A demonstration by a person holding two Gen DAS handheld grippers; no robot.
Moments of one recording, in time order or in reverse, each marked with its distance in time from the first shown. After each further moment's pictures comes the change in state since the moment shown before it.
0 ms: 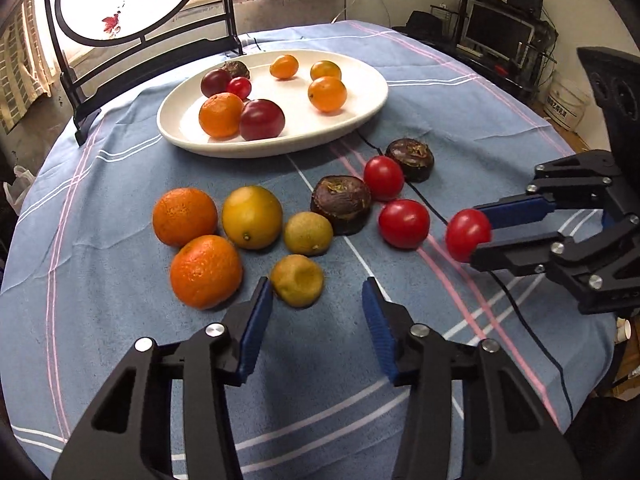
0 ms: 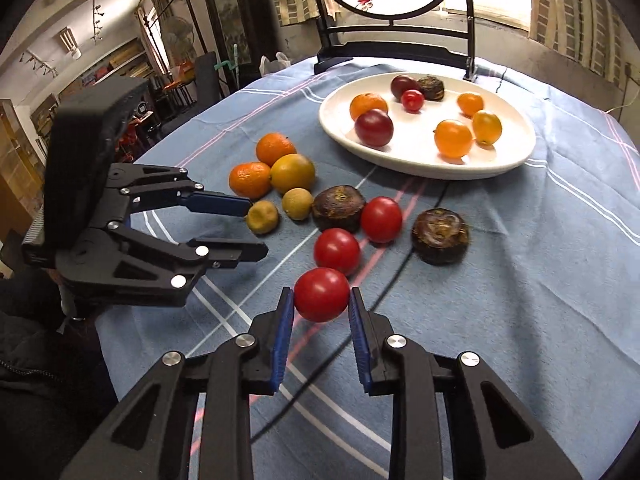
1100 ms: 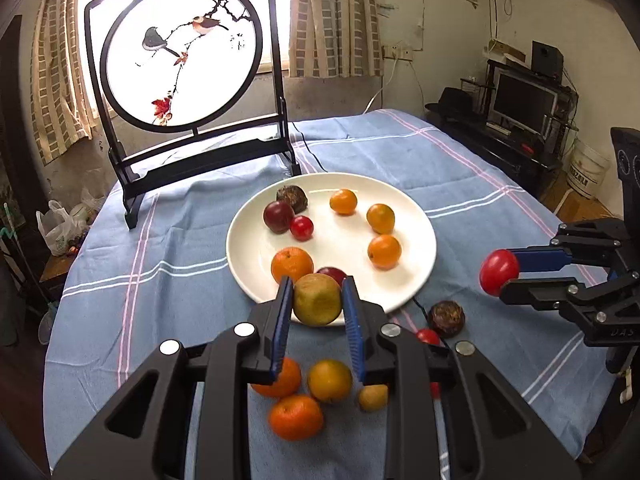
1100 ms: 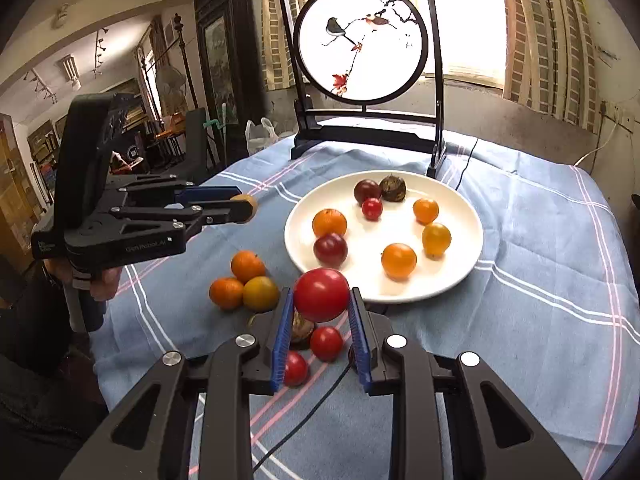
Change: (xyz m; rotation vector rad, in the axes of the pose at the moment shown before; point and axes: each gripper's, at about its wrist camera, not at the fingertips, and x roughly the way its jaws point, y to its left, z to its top) left arm -0.058 0.040 0.092 -0.063 -0.252 0.100; right arm -0.051 -0.030 0.073 0.000 -0.234 -0.057
